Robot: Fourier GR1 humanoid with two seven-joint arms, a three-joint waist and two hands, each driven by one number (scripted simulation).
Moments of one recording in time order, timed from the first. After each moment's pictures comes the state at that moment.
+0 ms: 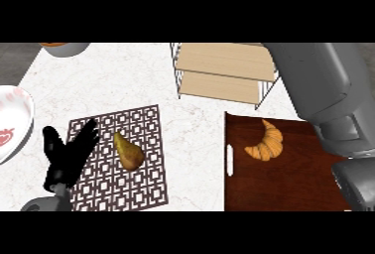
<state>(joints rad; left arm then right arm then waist) -0.05 0.17 0.08 -1.35 0.11 -0.02 0.29 -1.41 -0.19 -0.07 -0.68 0.84 -0.13 0.57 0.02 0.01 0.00</state>
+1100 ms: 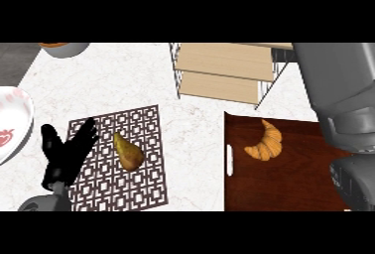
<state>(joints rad) -0.06 0.17 0.09 -1.35 0.11 -0.03 0.30 -1.45 -0.18 -0.29 -0.69 0.67 -0.35 0.53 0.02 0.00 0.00</state>
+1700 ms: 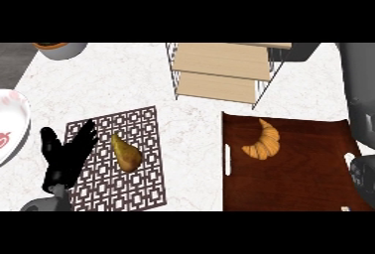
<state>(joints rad) -0.04 0.16 0.10 -1.35 0.11 -0.02 0.29 -1.41 -0.27 -0.37 -0.79 0.64 -0.54 0.56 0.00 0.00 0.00</state>
